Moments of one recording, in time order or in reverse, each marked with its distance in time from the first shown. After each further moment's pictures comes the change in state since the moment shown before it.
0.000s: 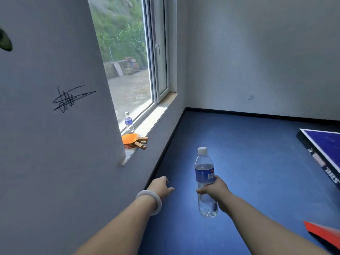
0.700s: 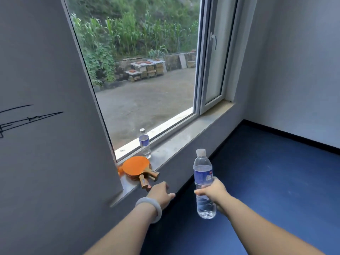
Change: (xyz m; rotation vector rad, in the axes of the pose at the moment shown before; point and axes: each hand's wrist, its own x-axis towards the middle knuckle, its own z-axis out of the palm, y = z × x) left_hand 0.413 0.044 -0.100 -0.199 0.171 -0.384; right_hand 0.497 -0.181 0.072 -0.193 -0.379 -0.061
